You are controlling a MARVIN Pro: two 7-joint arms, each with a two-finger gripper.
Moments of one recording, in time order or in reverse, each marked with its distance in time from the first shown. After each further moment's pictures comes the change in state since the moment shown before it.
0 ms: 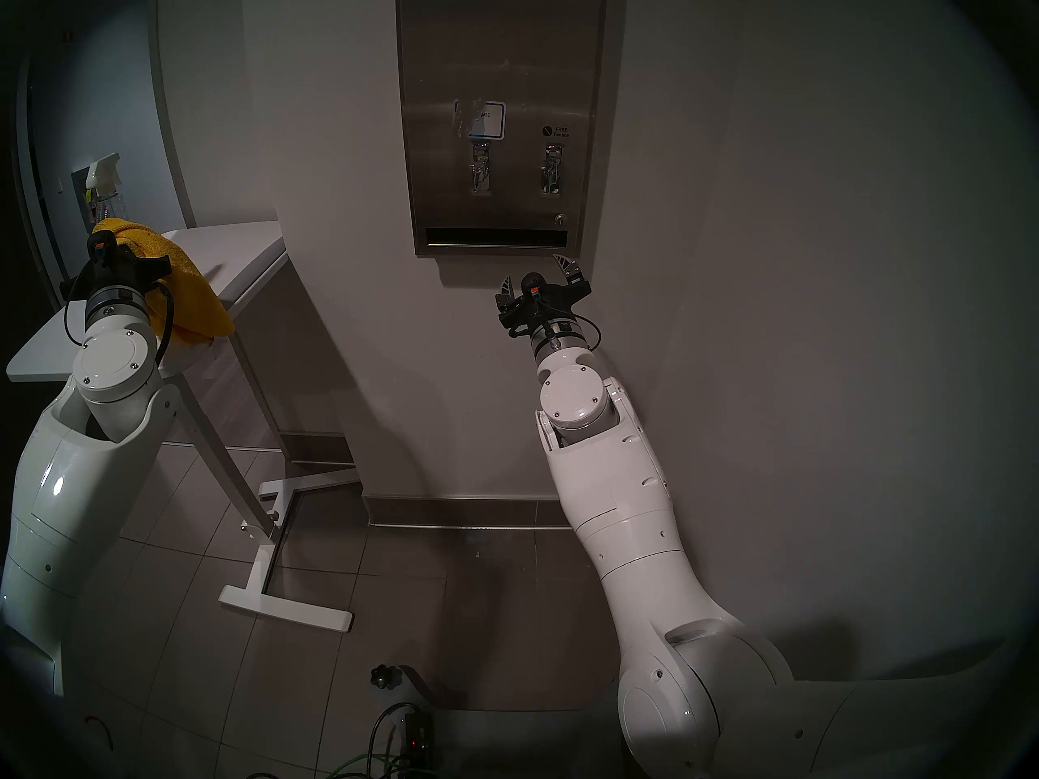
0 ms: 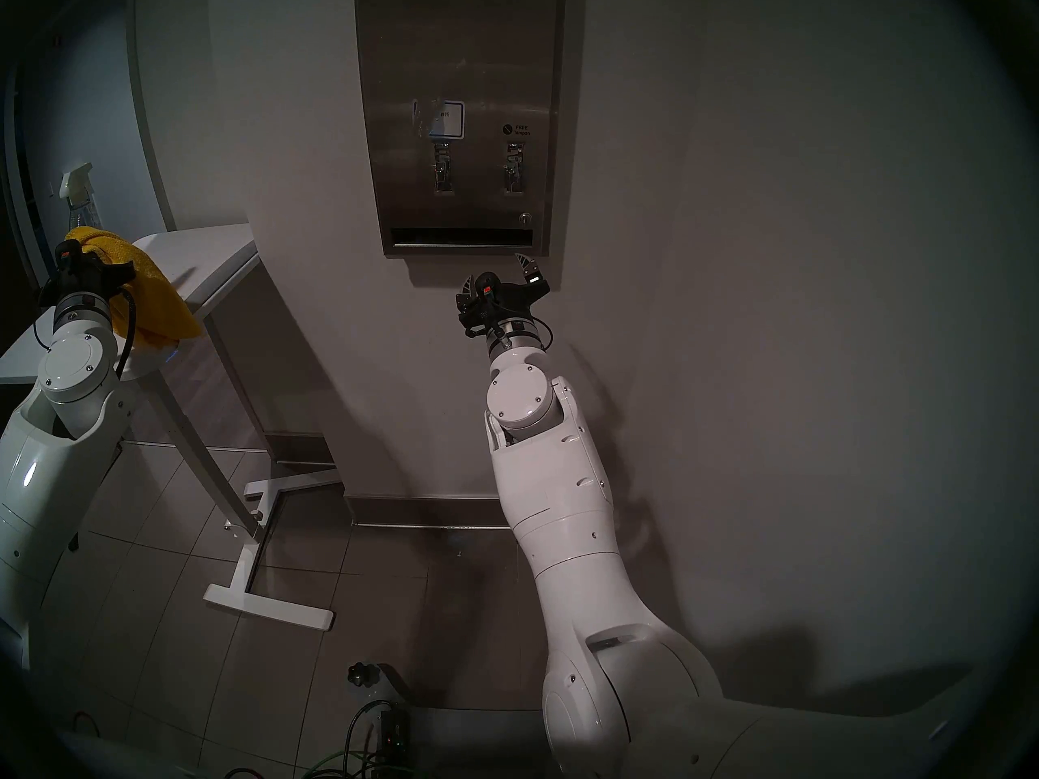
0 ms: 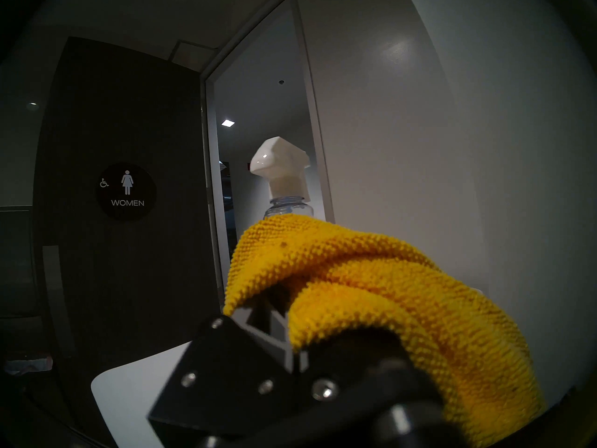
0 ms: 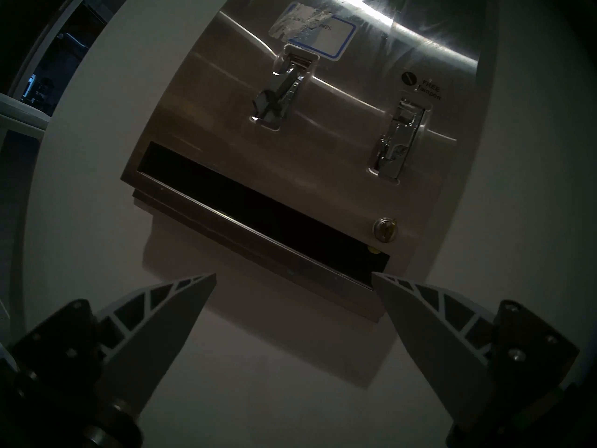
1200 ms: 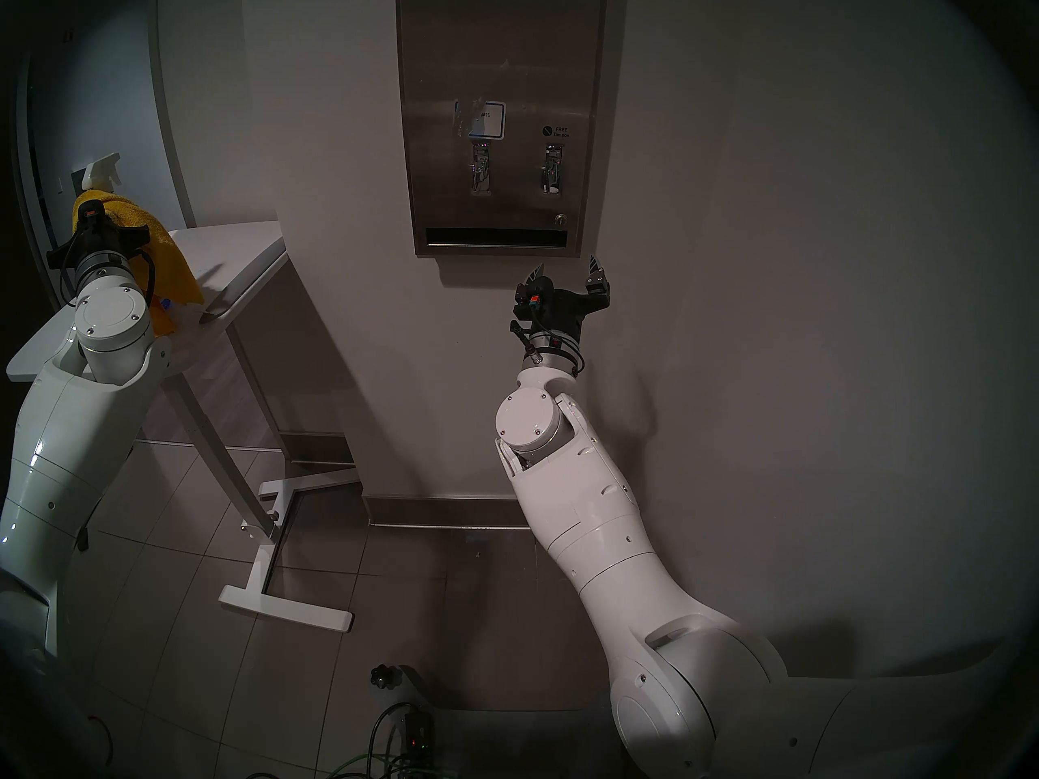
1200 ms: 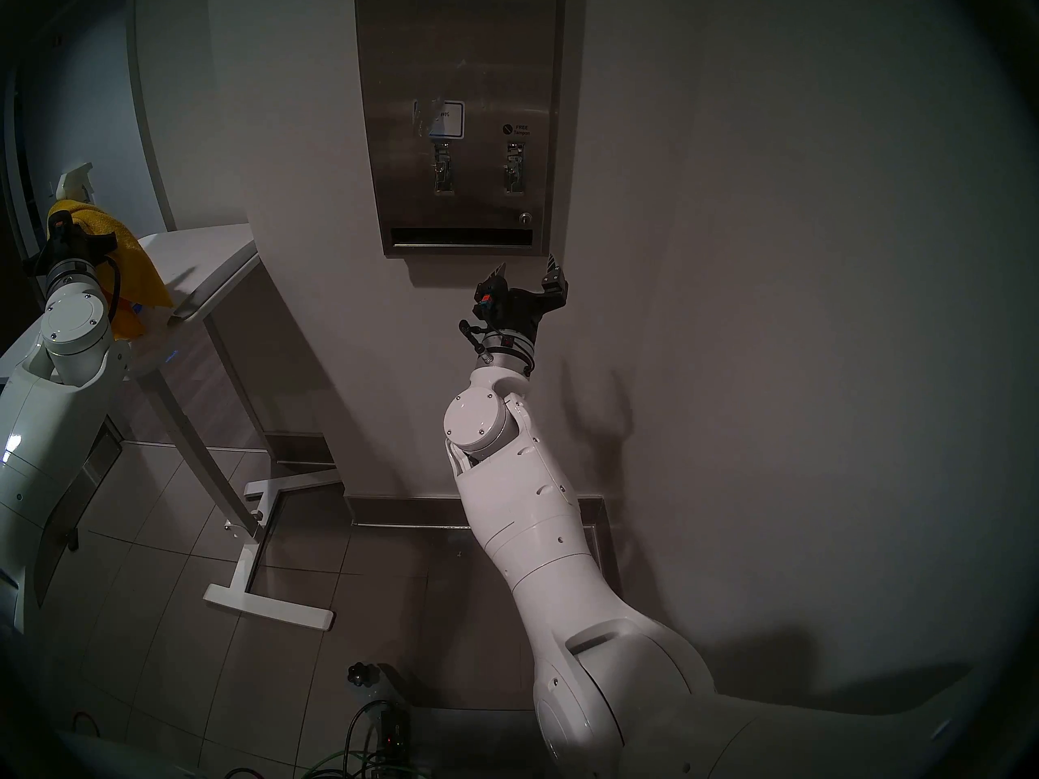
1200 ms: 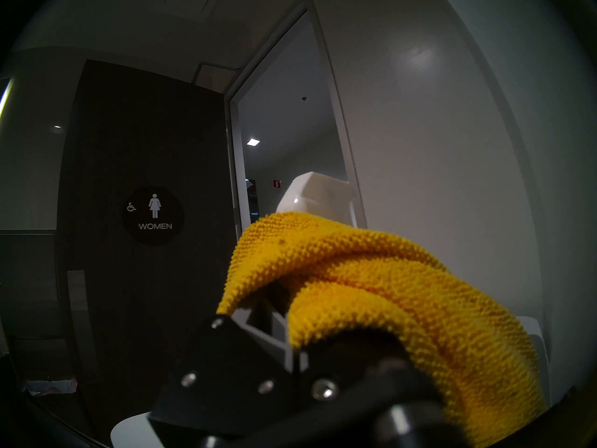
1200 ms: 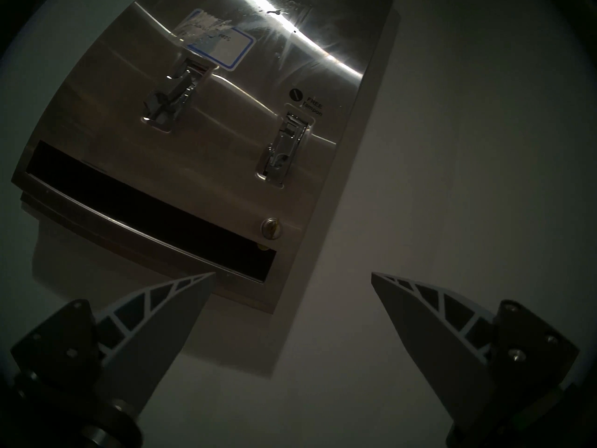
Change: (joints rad) left arm -0.256 0.014 0.136 0.201 0.024 0.054 0.041; right arm 0.021 -0.017 -0.132 0.142 -0.024 0.002 -0.573
